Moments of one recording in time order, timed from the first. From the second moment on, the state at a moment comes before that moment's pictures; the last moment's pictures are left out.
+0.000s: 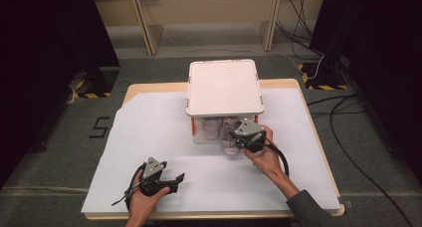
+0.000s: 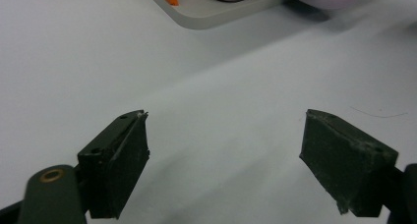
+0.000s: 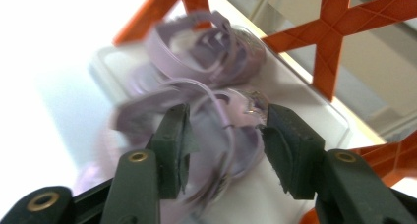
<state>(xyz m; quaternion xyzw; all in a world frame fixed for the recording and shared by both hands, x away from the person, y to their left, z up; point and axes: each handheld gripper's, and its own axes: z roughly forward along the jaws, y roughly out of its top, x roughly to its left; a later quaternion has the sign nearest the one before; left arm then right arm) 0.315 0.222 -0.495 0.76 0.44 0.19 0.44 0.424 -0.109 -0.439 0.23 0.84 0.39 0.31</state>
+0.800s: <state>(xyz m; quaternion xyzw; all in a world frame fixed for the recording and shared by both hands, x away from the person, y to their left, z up) 0.315 0.222 -0.495 0.76 0.44 0.19 0.44 0.382 -0.118 -0.476 0.31 0.84 0.39 0.23</state>
